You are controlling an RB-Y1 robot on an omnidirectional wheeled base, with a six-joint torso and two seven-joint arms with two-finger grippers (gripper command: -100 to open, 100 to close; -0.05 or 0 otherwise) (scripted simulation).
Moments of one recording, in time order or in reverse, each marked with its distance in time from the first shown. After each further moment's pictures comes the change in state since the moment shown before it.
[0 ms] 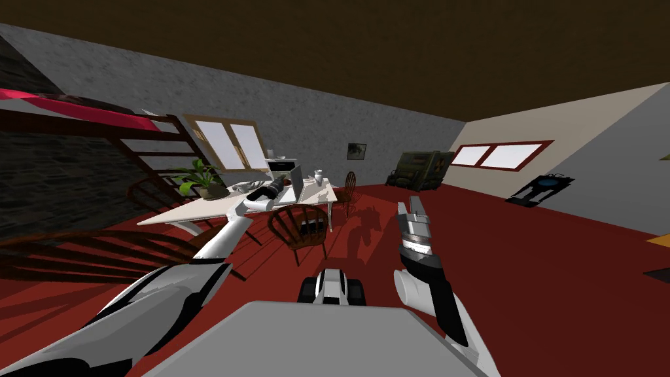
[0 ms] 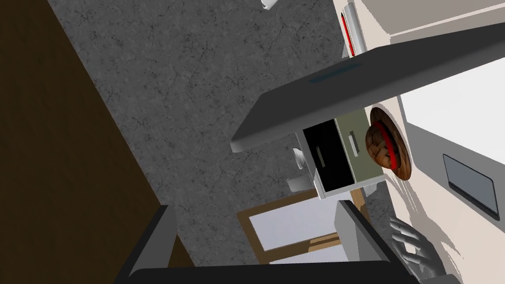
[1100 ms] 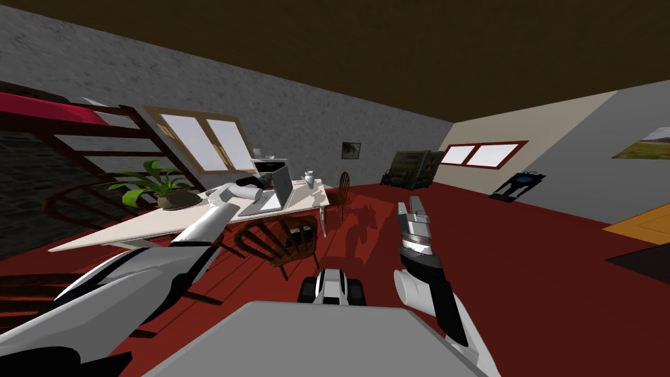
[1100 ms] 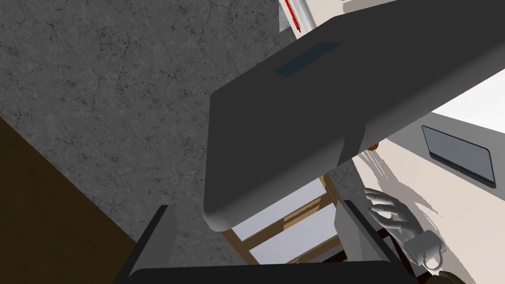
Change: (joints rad) left arm -0.147 0.189 -0.027 0.188 -0.005 0.254 -0.003; right arm 0.000 0.000 0.000 0.000 0.000 0.000 0.000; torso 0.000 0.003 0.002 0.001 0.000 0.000
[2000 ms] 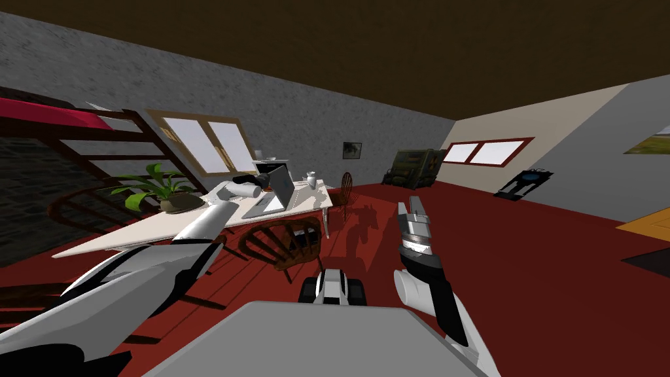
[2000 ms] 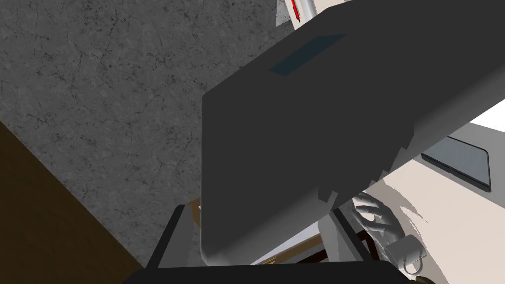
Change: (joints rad) left arm -0.026 -0.006 0.038 0.024 0.025 0.041 0.047; right arm 0.000 0.000 0.000 0.000 0.000 0.000 0.000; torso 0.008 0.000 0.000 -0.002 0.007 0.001
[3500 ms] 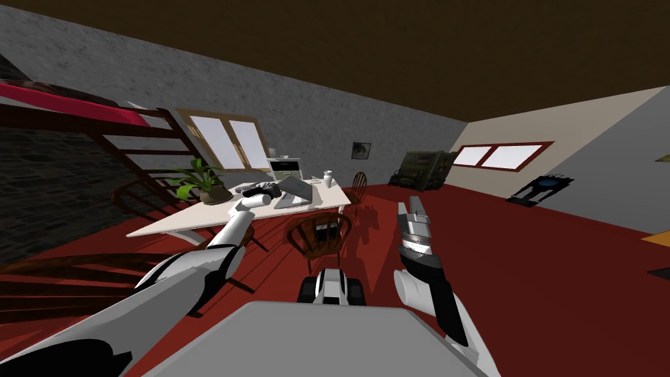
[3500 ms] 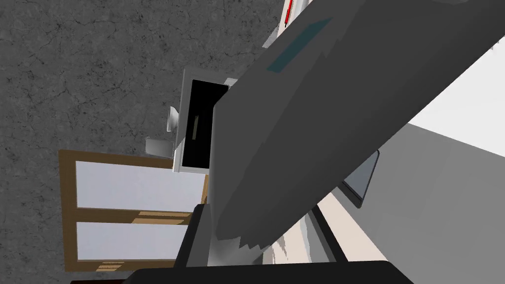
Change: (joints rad) left arm 0.025 -0.229 0.128 0.126 0.190 -0.159 0.178; right arm 0.000 0.000 0.000 0.000 0.000 0.000 0.000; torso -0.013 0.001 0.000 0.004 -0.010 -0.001
